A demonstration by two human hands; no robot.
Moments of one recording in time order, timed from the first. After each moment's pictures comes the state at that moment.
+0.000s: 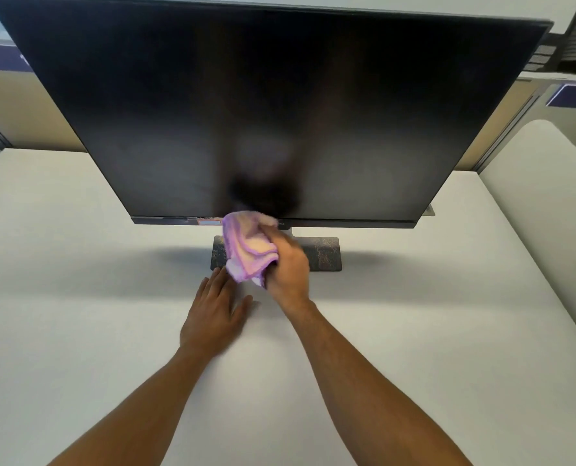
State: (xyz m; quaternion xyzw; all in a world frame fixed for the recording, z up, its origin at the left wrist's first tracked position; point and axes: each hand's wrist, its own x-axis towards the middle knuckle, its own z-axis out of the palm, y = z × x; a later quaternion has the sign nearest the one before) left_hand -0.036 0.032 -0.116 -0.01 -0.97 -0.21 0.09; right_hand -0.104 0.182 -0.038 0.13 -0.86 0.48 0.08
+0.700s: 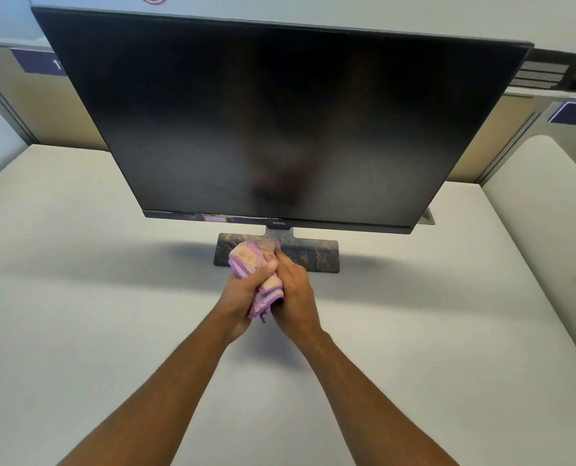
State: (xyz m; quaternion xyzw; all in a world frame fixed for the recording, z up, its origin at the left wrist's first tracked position) left_hand -0.037 0.104 -0.022 0.19 -0.49 -0.85 -0.07; right_hand -0.057 0.214 -0.061 0.22 -0.87 0.43 0.10
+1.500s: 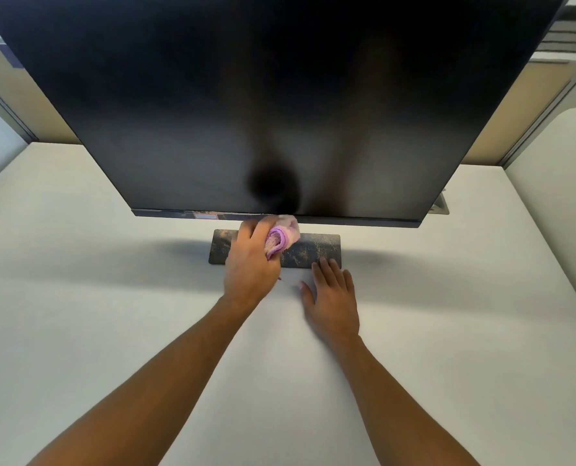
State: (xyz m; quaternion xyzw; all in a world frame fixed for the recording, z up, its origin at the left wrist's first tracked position) left_hand -0.090 0.124 -0.023 0.08 -0.93 -0.31 0.17; right_hand -0.089 0.287 -0.122 0.12 -0.97 0.19 0.06
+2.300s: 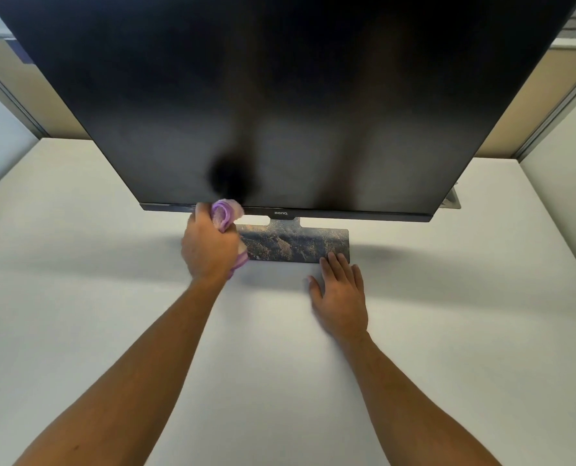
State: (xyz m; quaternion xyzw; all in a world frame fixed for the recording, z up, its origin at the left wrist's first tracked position) left_hand -0.099 0.062 -0.014 0.27 -0.87 -0.32 0.25; right_hand -0.091 0.285 -0.128 0.11 -0.98 0.18 0.07
